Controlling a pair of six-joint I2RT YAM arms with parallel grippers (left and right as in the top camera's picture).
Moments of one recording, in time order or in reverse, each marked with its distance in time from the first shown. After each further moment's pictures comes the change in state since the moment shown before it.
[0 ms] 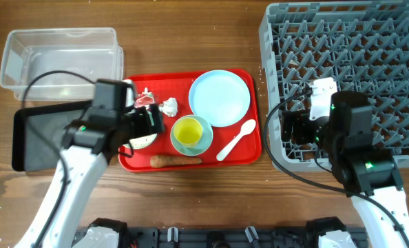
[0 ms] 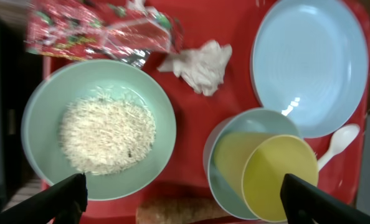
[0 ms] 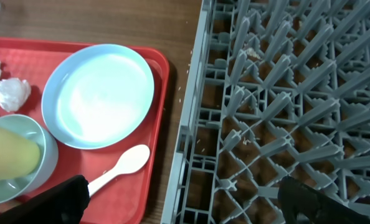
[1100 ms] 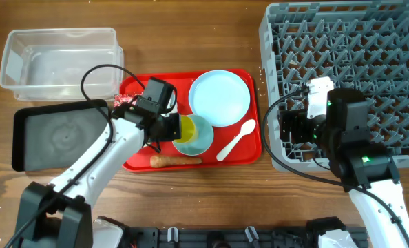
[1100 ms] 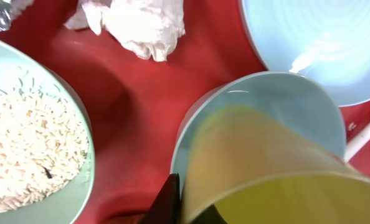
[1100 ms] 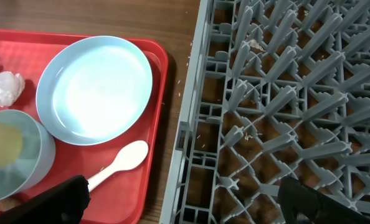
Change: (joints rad) left arm -0.178 0.267 0.002 0.094 0.000 -0.006; right arm 0.000 0.030 0.000 0.000 0.000 0.000
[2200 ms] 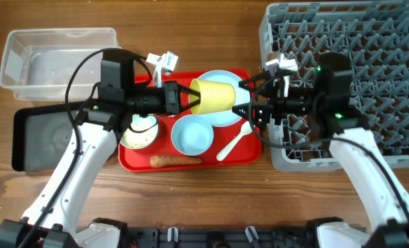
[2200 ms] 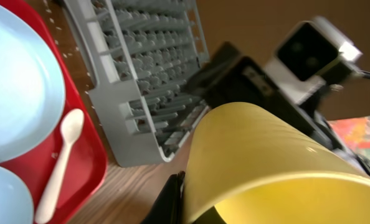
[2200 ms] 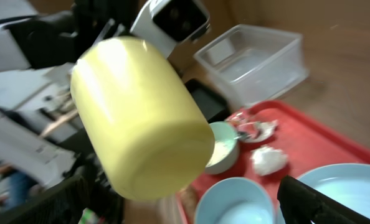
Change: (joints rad) left arm 0.178 -0.129 0.063 0.375 0.975 -0.159; right arm -0.031 0.382 0.008 0.643 -1.217 0.000
